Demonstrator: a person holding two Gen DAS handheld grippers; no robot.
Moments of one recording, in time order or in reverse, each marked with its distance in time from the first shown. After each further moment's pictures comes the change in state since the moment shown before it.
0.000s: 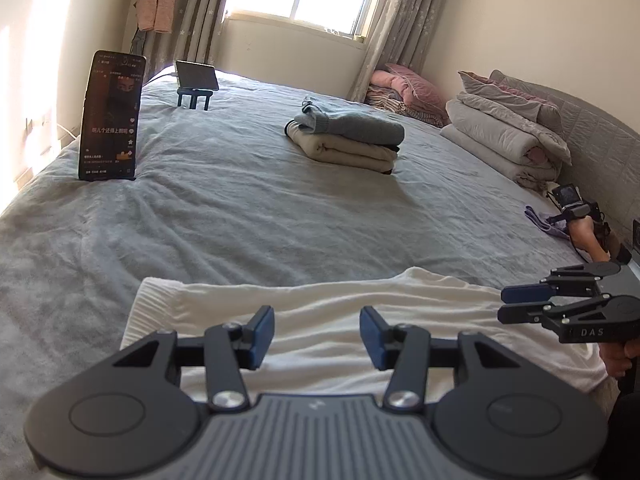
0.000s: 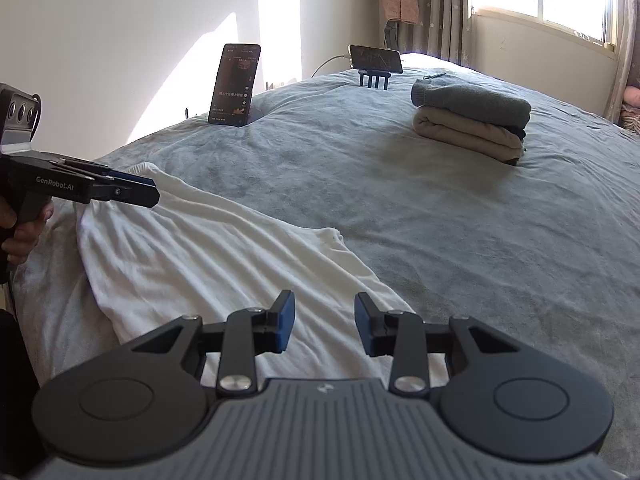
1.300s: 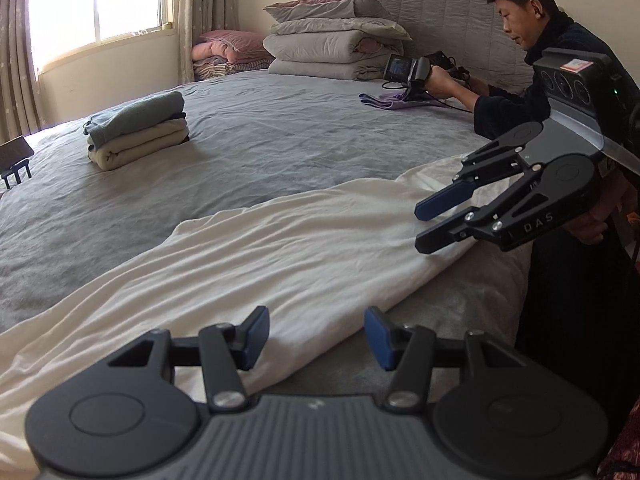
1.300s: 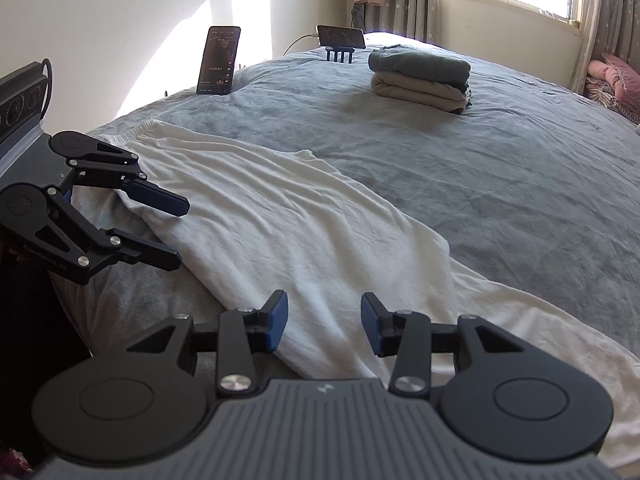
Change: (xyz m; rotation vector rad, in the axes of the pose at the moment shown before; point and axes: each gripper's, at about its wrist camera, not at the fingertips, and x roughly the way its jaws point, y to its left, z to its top) left arm 0.010 -0.136 -0.054 0.501 0.122 -0.241; right arm -0.077 0.009 -0.066 0.042 0.058 -0.081
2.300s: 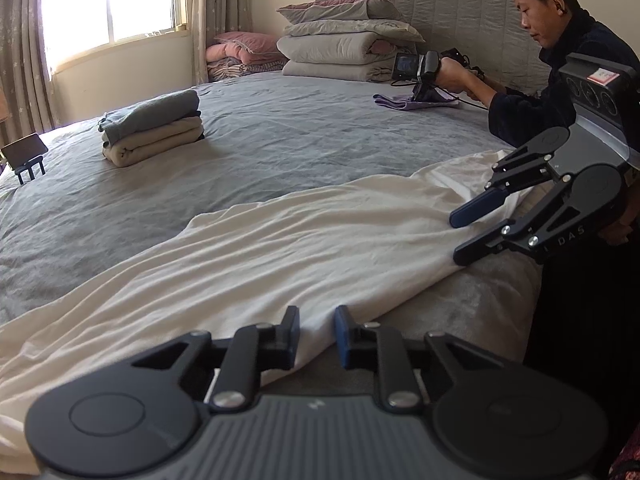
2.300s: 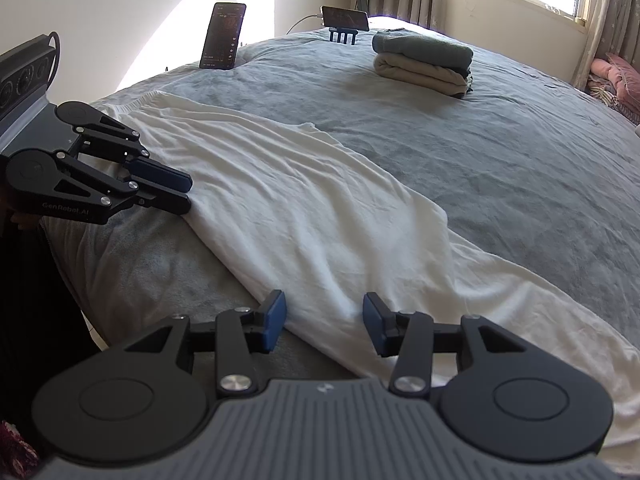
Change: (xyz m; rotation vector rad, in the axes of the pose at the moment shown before) left arm -0.002 0.004 -0.006 -0.033 -0.011 0.037; right arm -0.002 0.005 -0.011 -0.033 0.058 -0.019
